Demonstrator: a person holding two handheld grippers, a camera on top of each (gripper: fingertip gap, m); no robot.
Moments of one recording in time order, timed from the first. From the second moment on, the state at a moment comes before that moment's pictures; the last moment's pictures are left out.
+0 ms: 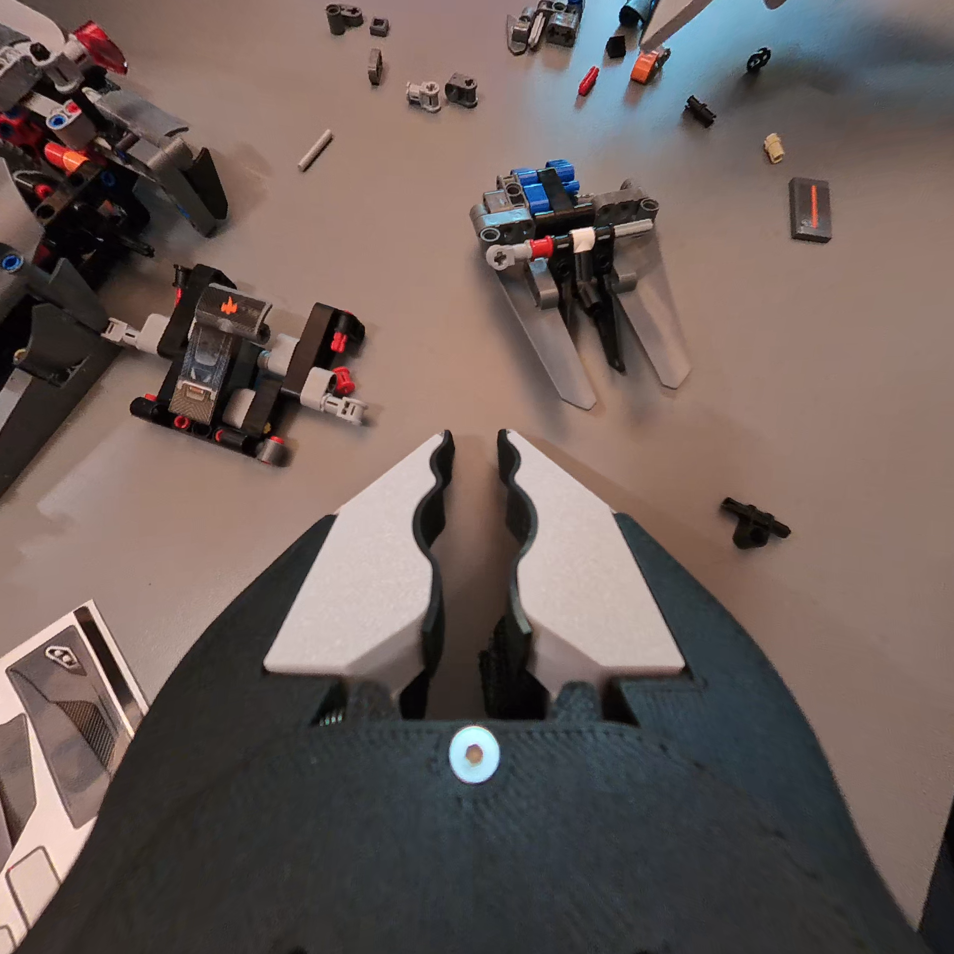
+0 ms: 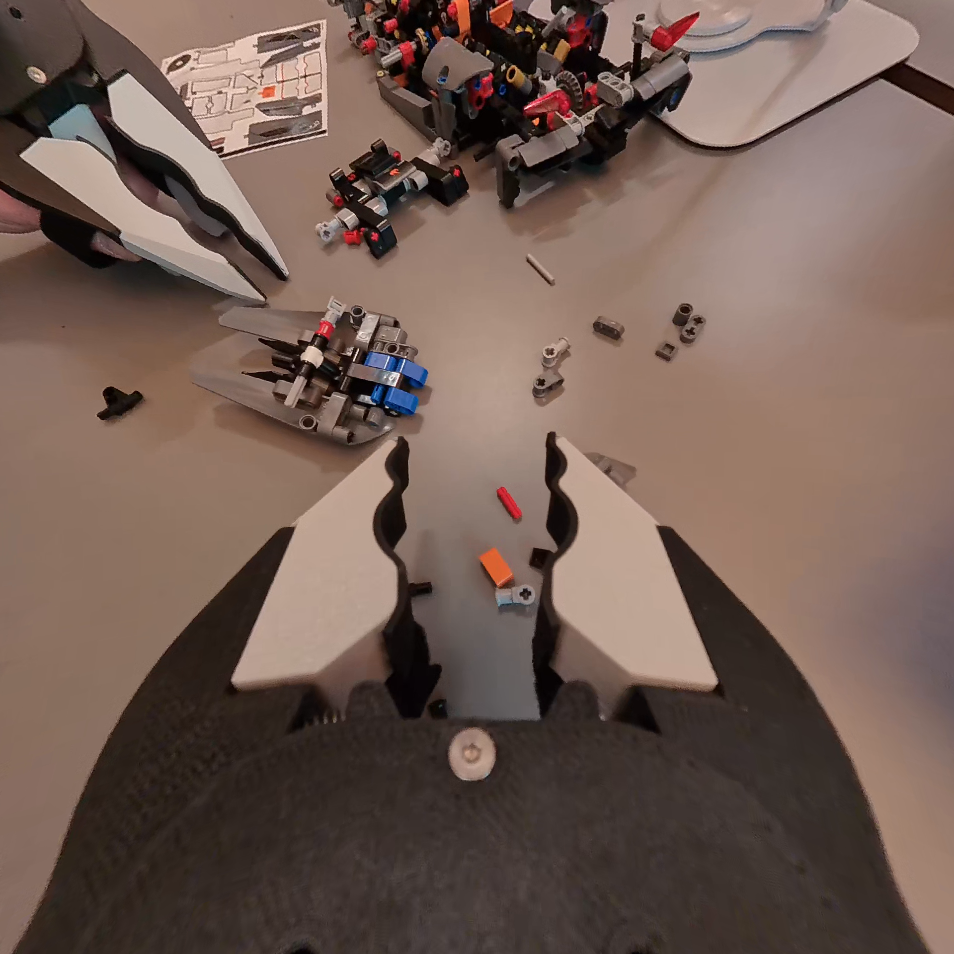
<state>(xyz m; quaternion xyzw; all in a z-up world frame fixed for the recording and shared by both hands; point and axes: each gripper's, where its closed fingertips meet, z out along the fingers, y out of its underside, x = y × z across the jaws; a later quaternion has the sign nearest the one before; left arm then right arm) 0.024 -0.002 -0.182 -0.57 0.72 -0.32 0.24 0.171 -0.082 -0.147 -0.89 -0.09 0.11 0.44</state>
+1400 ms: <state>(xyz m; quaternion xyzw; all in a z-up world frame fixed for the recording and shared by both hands) 0.039 -0.049 -0.146 -0.53 0.72 -0.35 0.27 0.166 -0.082 -0.153 -0.89 -0.10 0.12 0.43</state>
